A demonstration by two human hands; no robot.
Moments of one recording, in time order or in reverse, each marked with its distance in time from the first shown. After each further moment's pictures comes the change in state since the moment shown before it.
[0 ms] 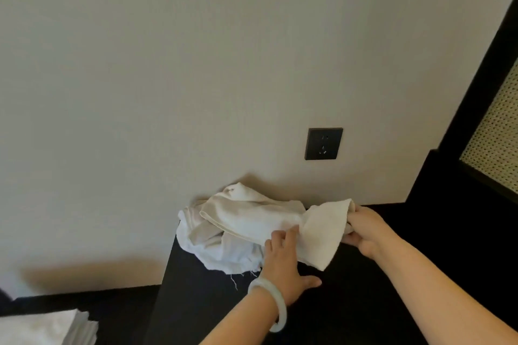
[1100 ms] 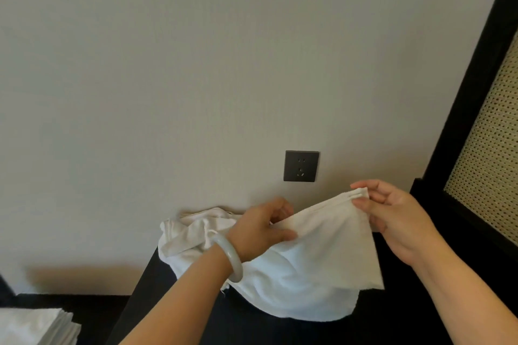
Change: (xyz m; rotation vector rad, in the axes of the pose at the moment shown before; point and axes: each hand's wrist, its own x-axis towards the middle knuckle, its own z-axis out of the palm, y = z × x) left_hand 0.024 0.092 -0.072 -0.187 0.099 0.295; right_hand -0.026 -0.068 -0.113 0.166 -0.403 -0.625
